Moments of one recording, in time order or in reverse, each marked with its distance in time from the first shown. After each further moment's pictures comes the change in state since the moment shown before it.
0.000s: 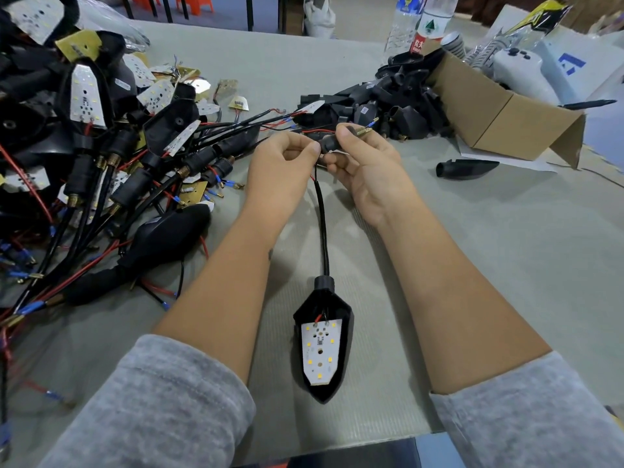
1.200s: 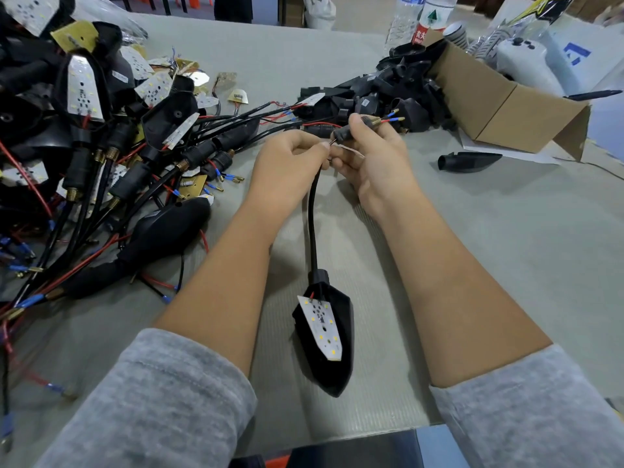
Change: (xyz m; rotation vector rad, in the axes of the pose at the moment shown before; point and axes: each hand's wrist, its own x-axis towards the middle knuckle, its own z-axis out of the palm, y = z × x) left_hand -0.003 0.004 0.000 0.045 -0.125 -0.041; right_hand 0.002 -0.001 0.003 -0.029 0.134 0.003
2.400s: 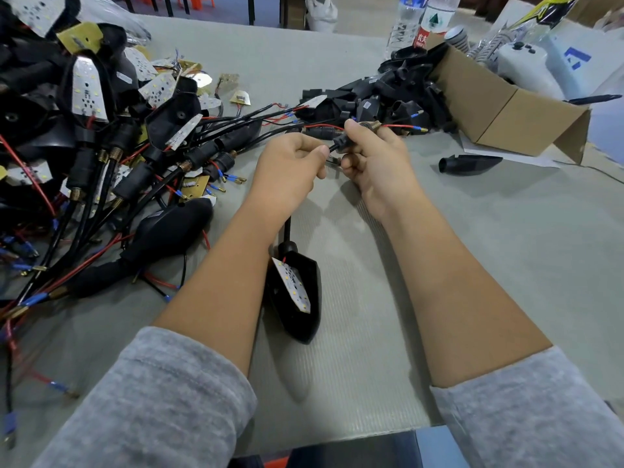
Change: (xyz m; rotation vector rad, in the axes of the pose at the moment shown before) left_hand 0.002 -0.003 -0.005 -0.003 -0.064 -0.006; right_hand 0.002 -0.002 -0.005 -0.135 -0.009 -0.019
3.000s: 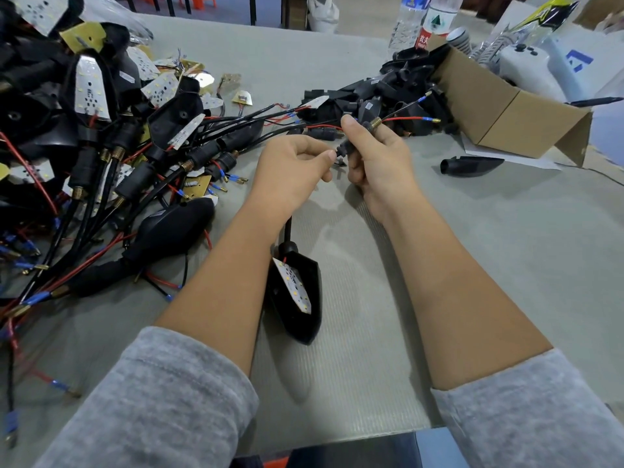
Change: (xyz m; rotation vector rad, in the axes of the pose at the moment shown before) left_hand -0.002 0.003 -0.001 0.021 0.011 0.018; right_hand 0.003 0.004 0.000 -0.052 0.002 -0.064
